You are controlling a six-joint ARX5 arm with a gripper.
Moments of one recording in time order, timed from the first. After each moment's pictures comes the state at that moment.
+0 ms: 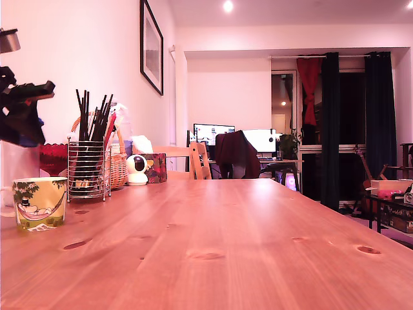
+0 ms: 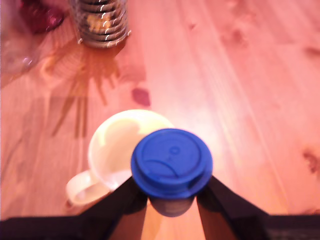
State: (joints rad) arm -0.06 1.41 0.86 -0.09 0.13 -0.05
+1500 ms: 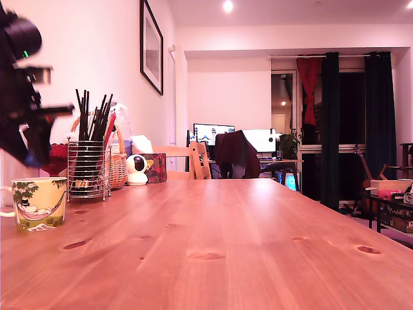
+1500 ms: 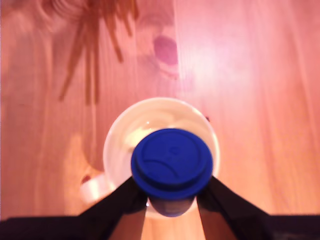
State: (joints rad) arm -0.06 1.80 1.39 -0.62 0.05 -0.05
